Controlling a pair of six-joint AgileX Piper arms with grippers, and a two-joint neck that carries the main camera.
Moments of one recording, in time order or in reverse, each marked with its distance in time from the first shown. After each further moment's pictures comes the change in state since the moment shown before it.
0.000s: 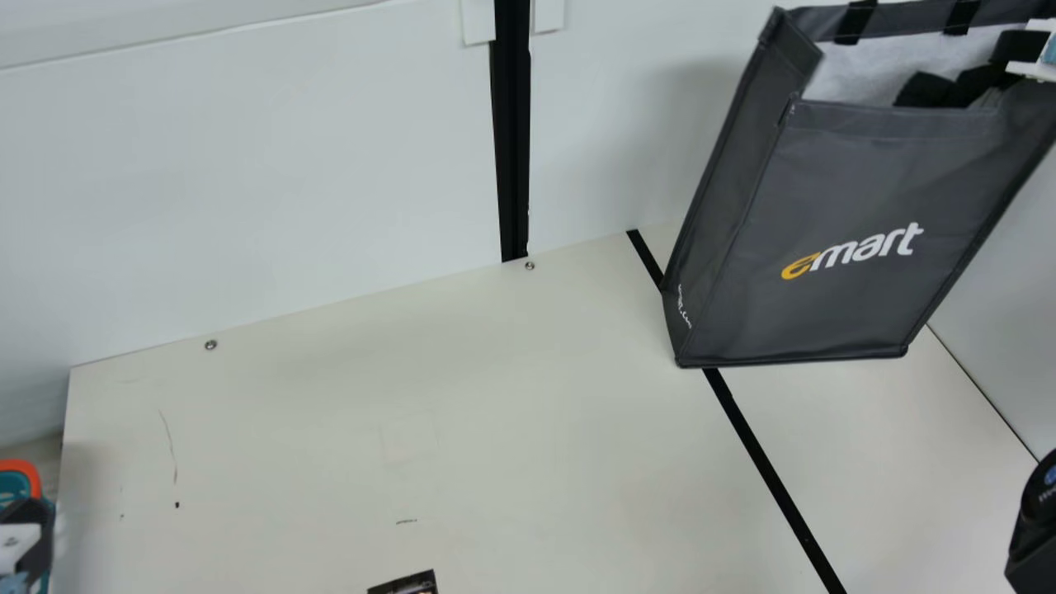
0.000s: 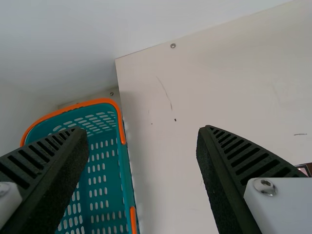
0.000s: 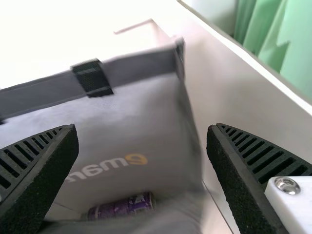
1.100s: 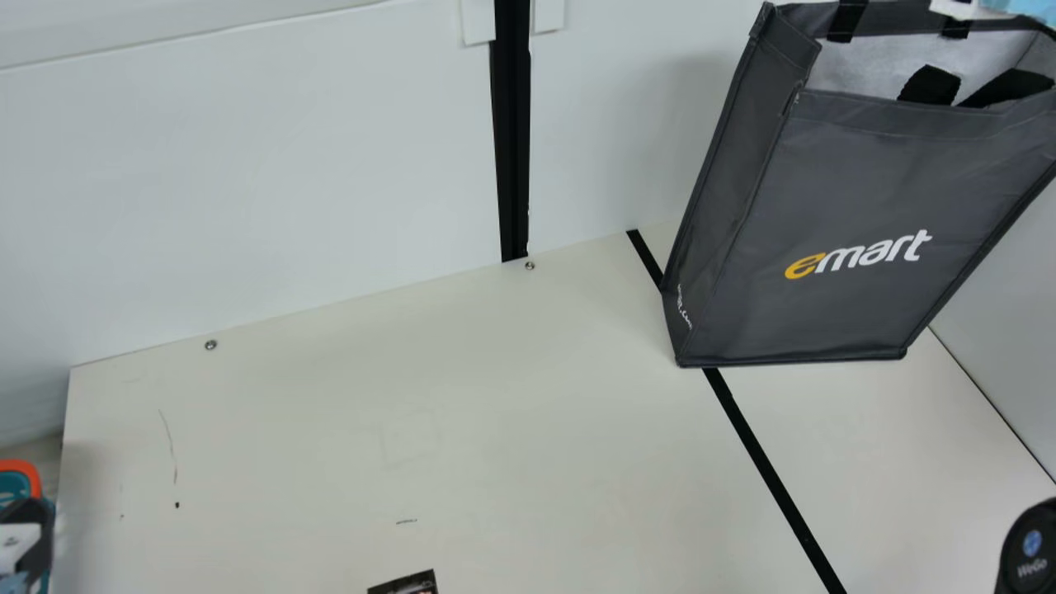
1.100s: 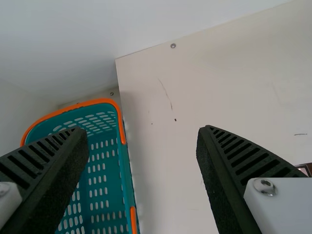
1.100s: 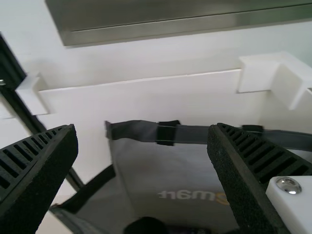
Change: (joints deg) left arm 0.0 0.0 0.0 0.0 0.0 0.0; right arm 10.4 -12.0 3.6 8.1 -0.1 -5.7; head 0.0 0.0
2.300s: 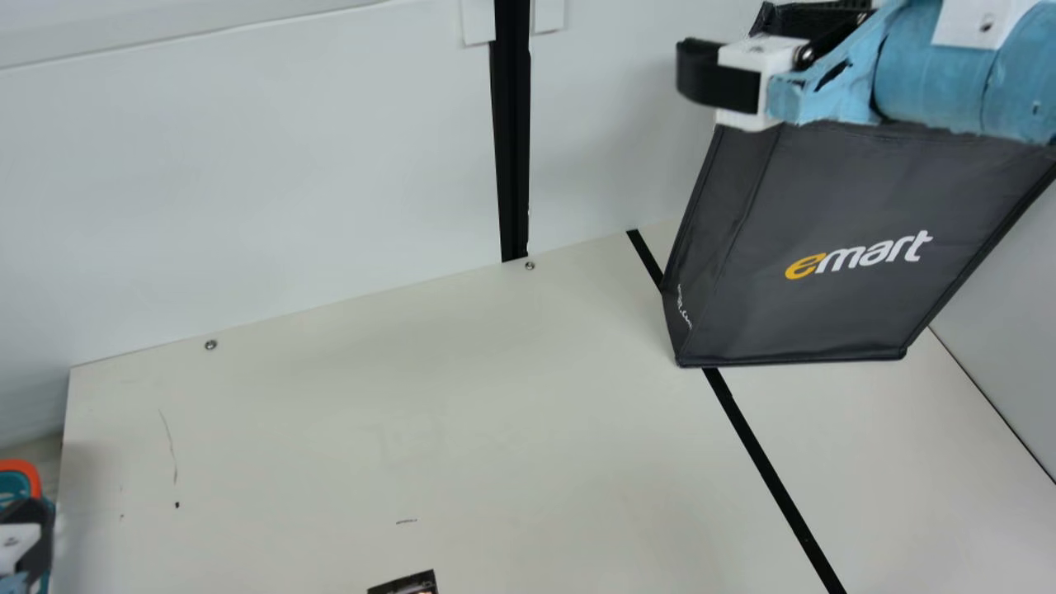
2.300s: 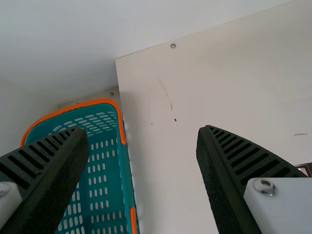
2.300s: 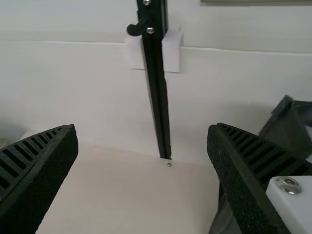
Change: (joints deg) left arm 0.0 0.0 0.0 0.0 0.0 0.0; right arm 21.1 -13.3 19.4 -1.2 0.0 -2.4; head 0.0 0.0
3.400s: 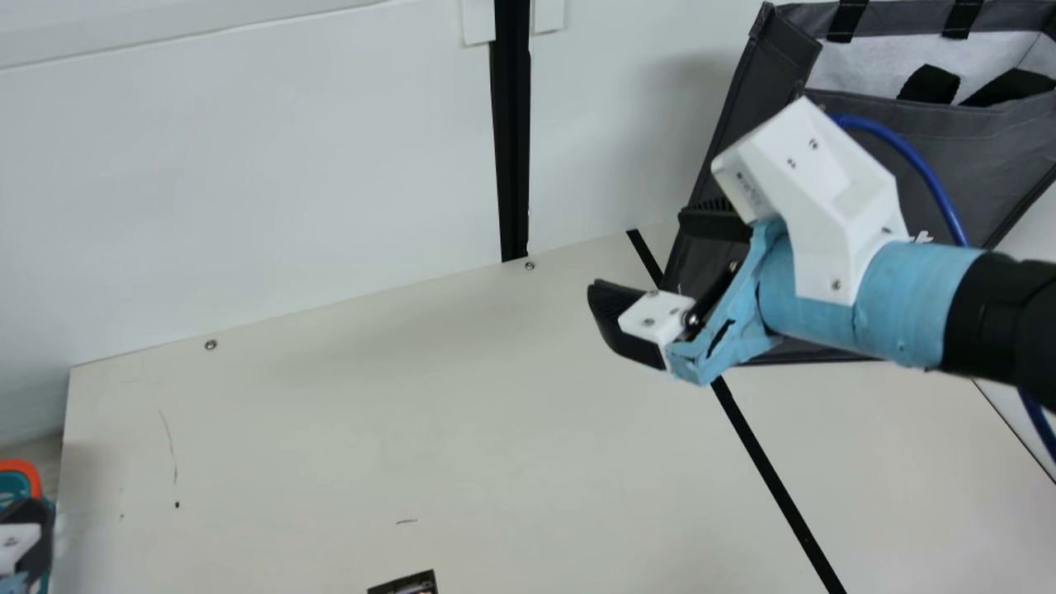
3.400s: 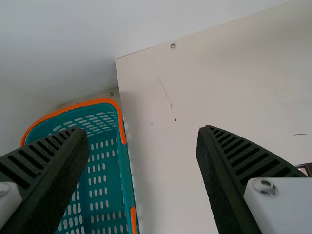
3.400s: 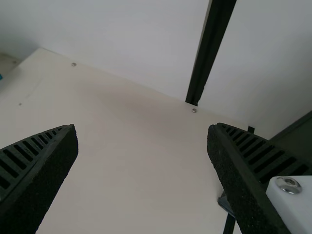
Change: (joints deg) left arm 0.0 0.0 0.0 0.0 0.0 0.0; right arm 14.6 -18.8 34.2 -11.5 -8.8 -7.2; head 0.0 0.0
